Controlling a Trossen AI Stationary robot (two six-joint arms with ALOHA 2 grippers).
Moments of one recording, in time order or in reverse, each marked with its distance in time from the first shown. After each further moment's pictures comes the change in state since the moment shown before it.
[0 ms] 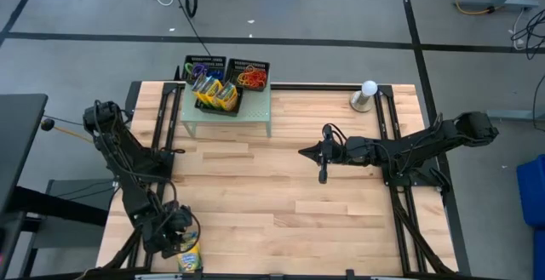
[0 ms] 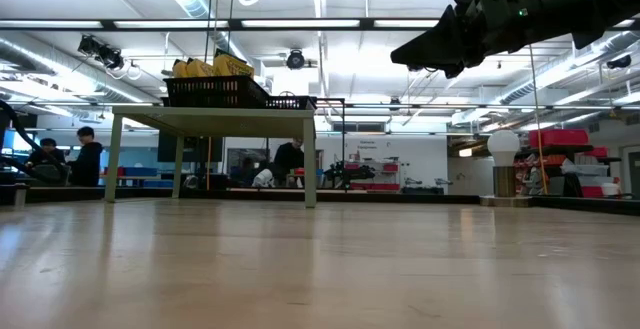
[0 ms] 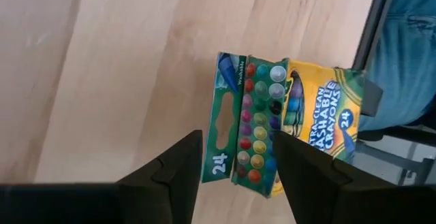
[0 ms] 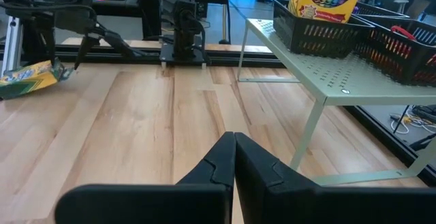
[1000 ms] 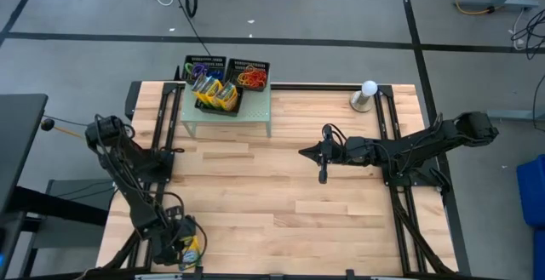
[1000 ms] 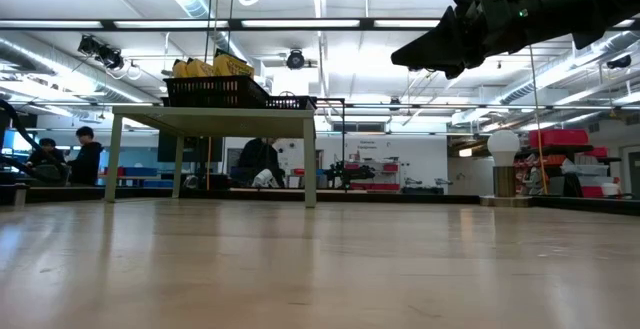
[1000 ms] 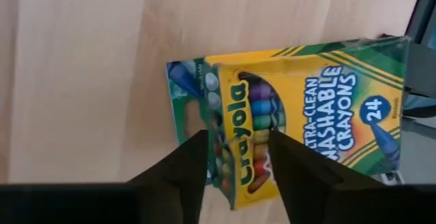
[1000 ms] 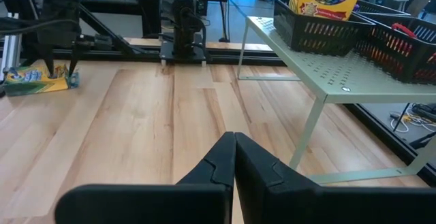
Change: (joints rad) left arm 0.015 0.191 0.100 -0.046 0.088 0.093; right arm 0.000 0.000 0.000 -0.008 0.000 0.000
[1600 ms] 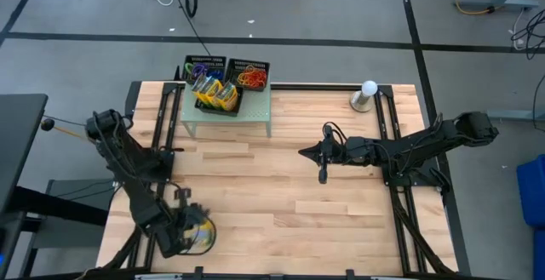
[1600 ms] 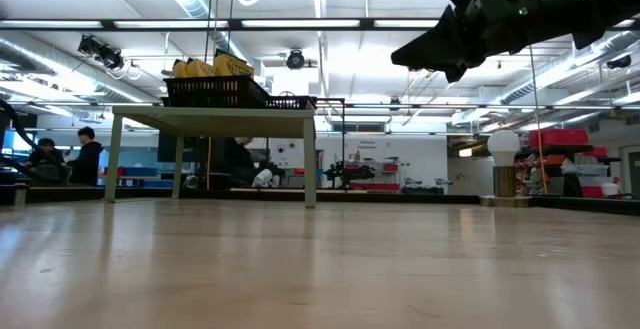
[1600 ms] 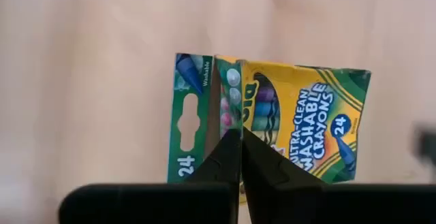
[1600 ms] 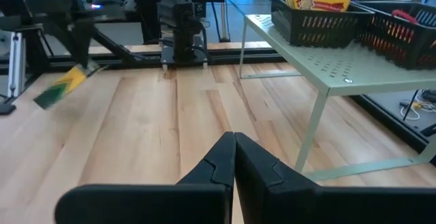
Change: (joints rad) left arm 0.116 -0.068 0.199 -0.414 -0.266 0.235; right arm 0.000 0.000 0.000 0.001 0.000 0.073
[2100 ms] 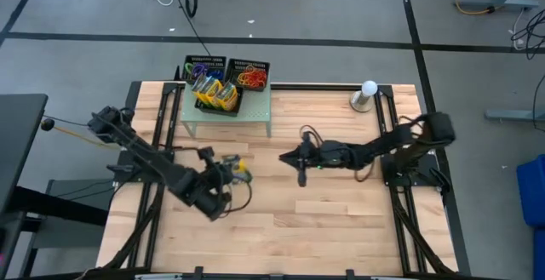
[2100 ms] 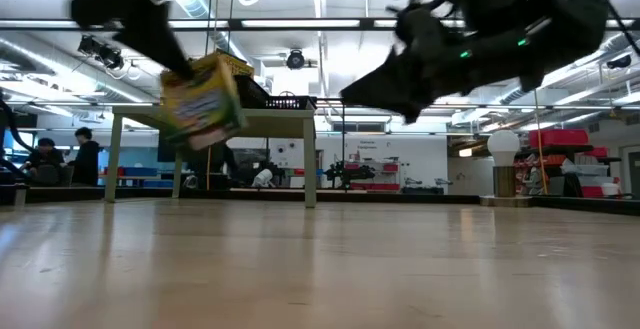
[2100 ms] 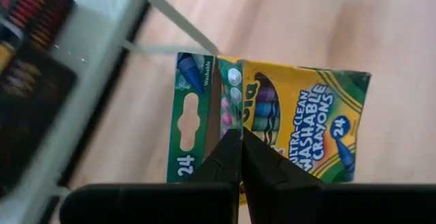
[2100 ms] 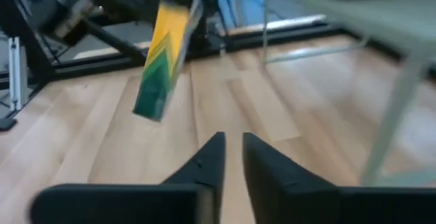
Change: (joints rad) left arm 0.400 -0.010 0.064 -0.082 -0.565 0.349; right arm -0.047 0.419 0.096 0.330 -0.107 0.112
